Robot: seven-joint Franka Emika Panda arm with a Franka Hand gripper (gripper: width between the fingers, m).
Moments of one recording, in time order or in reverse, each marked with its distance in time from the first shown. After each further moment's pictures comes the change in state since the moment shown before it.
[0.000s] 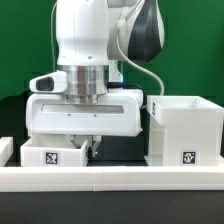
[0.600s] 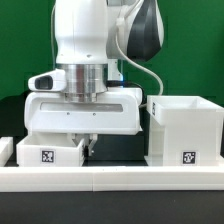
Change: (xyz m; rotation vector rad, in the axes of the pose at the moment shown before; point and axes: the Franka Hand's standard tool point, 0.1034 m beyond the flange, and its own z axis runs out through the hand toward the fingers) arm 0.005 0.002 -0.010 0.003 0.013 -0.021
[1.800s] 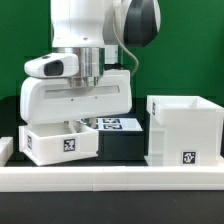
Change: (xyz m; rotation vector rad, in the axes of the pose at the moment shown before) arm -0.007 0.008 -0.017 0.002 -0.017 -0.867
